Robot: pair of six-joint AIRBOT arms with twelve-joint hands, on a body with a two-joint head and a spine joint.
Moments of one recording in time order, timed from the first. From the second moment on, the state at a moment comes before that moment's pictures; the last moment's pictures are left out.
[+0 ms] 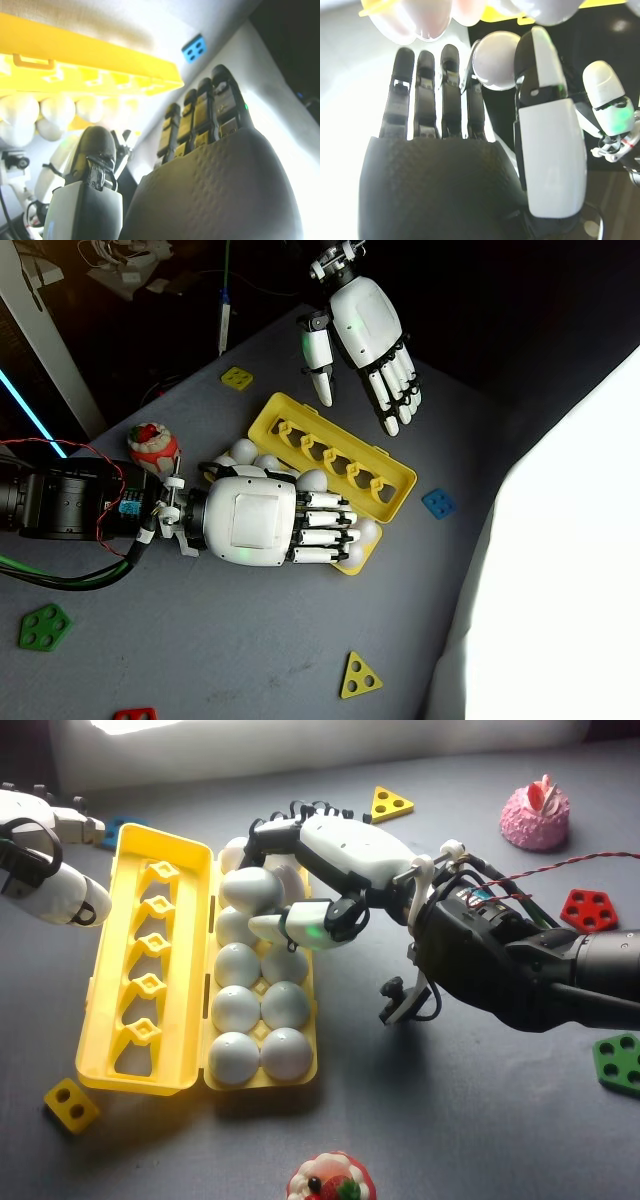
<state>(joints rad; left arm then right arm) 0.27 -0.79 0.95 0.83 0.67 -0.01 -0.46 -1.63 1.47 0.52 0.61 -0.88</state>
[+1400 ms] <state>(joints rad) 0.26 -0.79 0.99 0.64 0.68 -0.04 -0.45 -1.37 1.33 0.39 0.55 -0.83</state>
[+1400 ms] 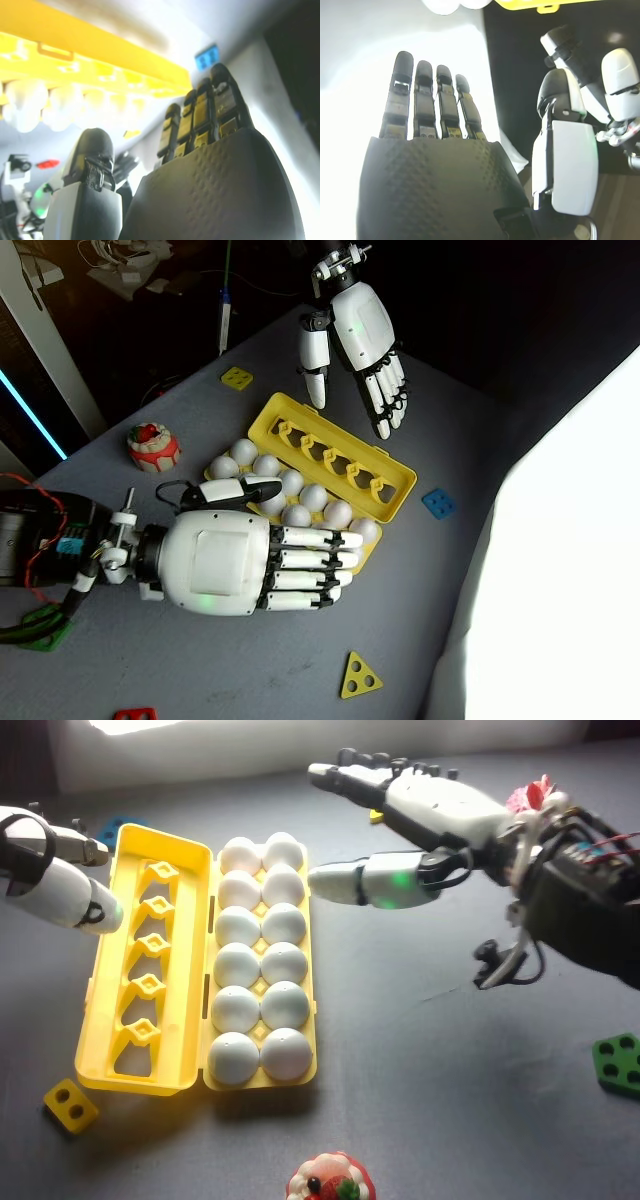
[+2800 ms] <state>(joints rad) 0.38 -0.81 1.08 0.38 0.63 -0.46 -0.51 -0.80 0.97 0.23 0.36 -0.92</state>
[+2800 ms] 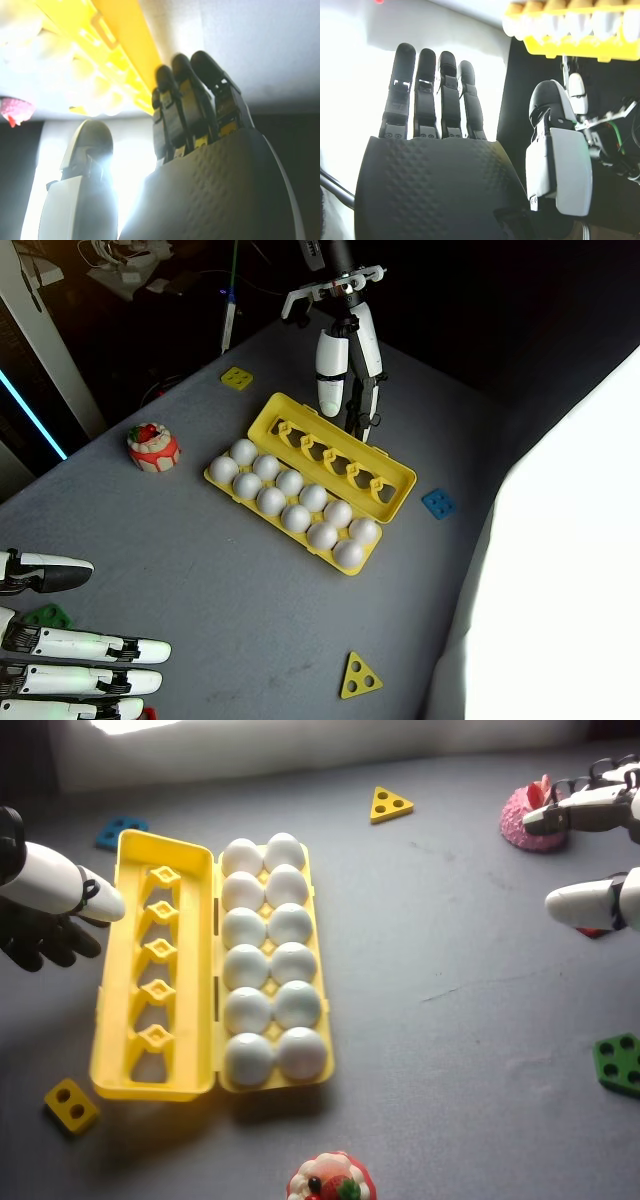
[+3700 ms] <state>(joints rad) 0.42 -0.83 1.11 0.36 0.61 -0.51 -0.51 -0.82 0.96 0.23 0.37 -0.94</state>
